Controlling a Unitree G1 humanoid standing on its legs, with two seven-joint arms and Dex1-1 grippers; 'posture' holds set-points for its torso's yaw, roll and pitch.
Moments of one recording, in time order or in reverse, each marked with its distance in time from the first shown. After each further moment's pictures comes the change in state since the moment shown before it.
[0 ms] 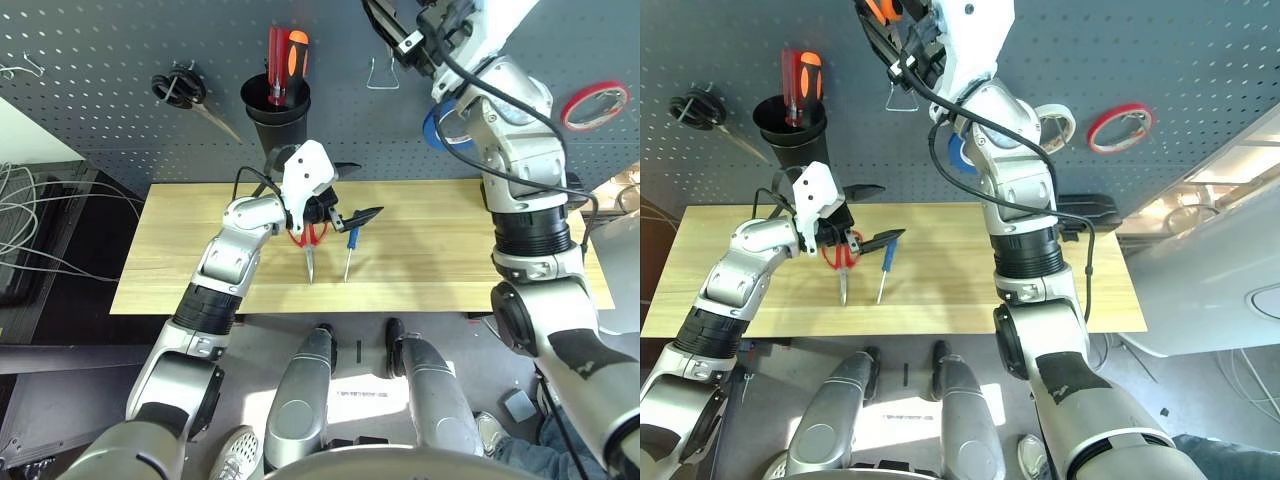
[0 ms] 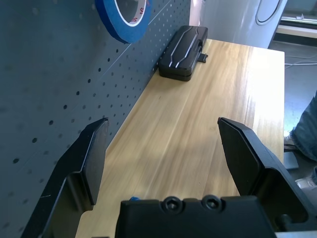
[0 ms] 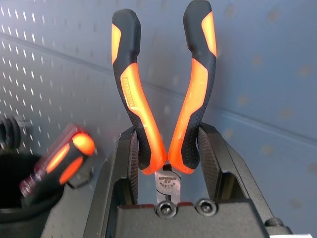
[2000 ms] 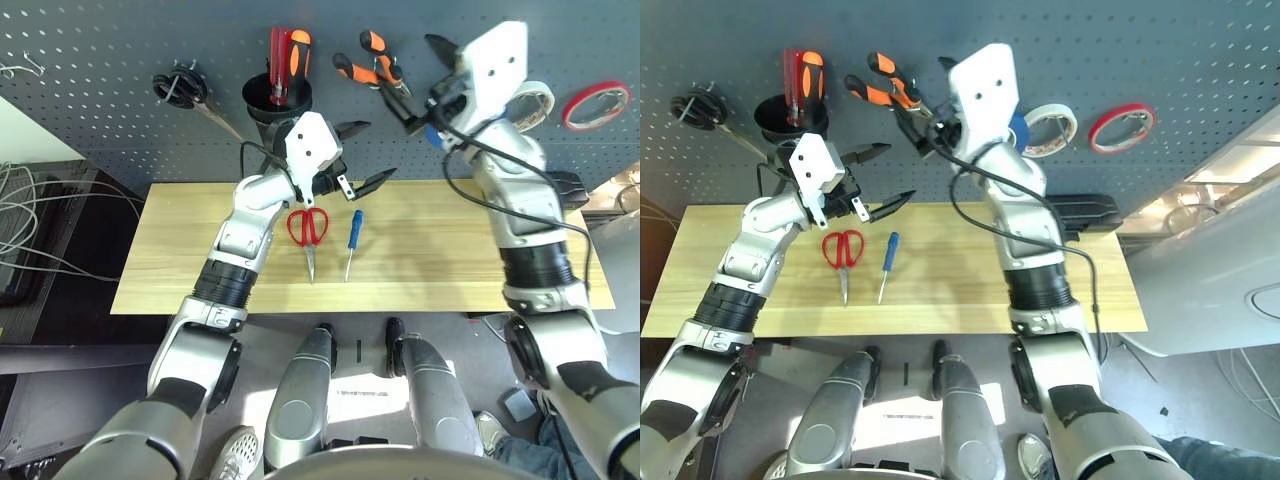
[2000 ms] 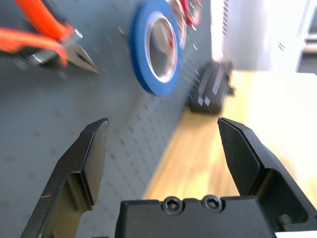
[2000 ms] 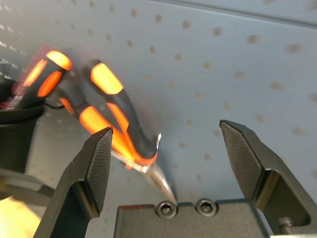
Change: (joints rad) left arm -0.098 0.005 0.005 0.126 0.012 -0.170 0.006; right arm 0.368 -0.131 -0.067 -0.426 0.089 0.208 0.006
